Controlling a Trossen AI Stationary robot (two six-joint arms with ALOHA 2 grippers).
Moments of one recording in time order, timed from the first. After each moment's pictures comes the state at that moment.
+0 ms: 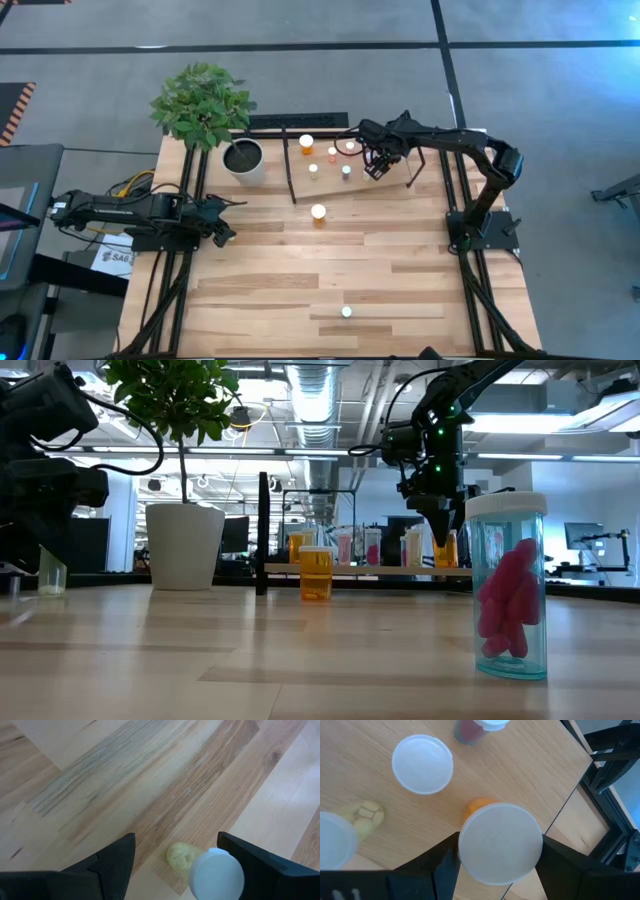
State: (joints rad) left arm 0.00 0.39 0.21 -0.81 -0.04 -0.85; right arm -0.55 1.72 1.29 -1.03 0.34 0.24
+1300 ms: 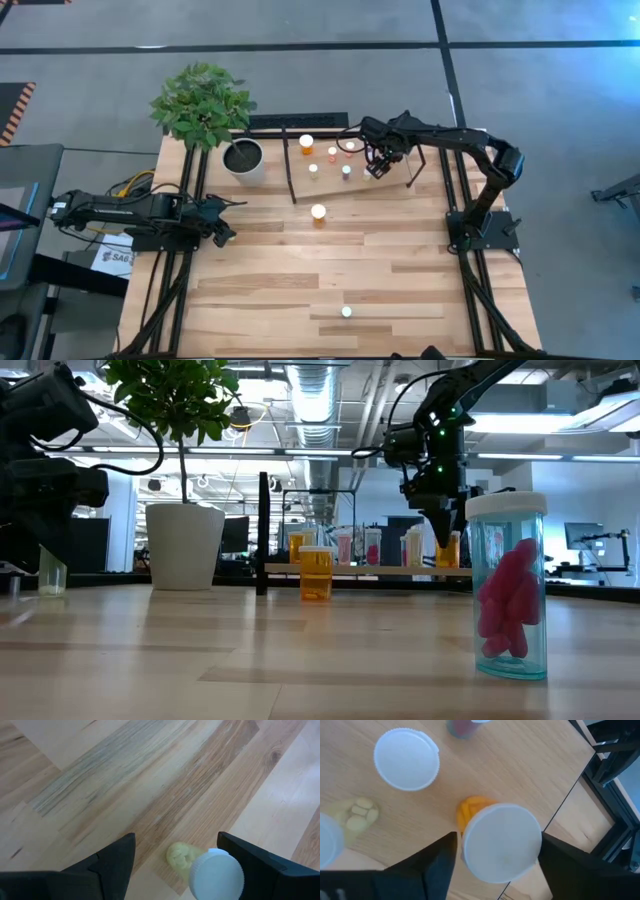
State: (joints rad) left arm 0.00 0.39 0.21 -0.81 -0.04 -0.85; right arm -0.58 1.72 1.29 -1.04 0.29 0.25
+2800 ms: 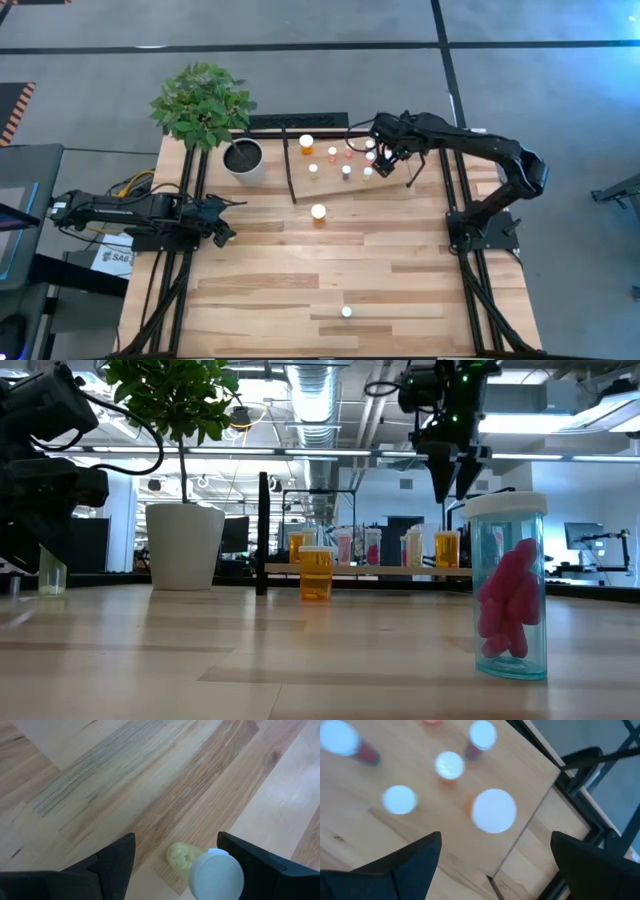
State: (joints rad) left arm 0.00 0.39 0.21 -0.81 -0.04 -0.85; right arm -0.48 1.51 1.34 -1.13 0.32 0.27
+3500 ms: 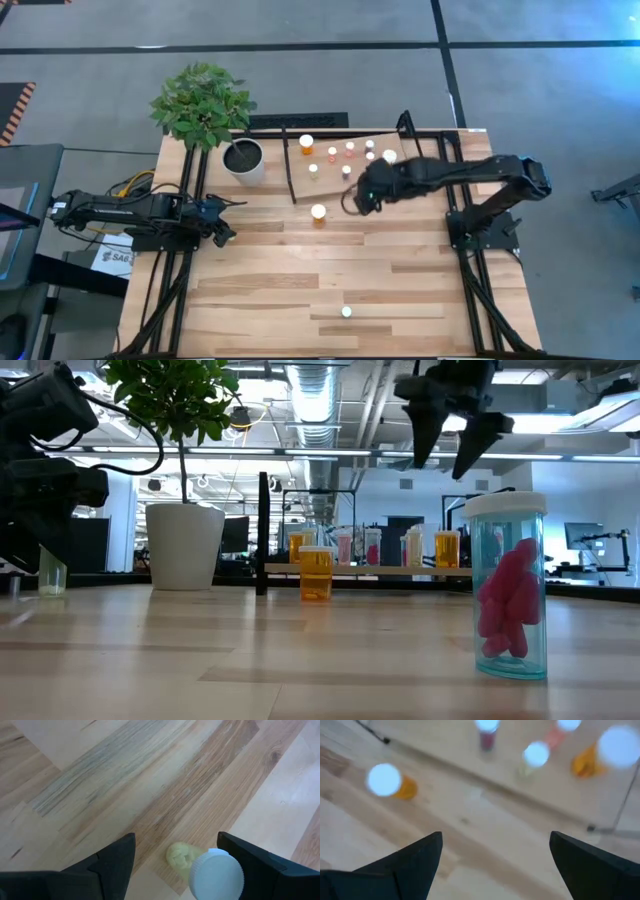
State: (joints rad) left arm 0.00 0.39 0.21 -0.81 -0.04 -0.85; right arm -0.01 1.50 1.34 -1.11 0.34 0.98
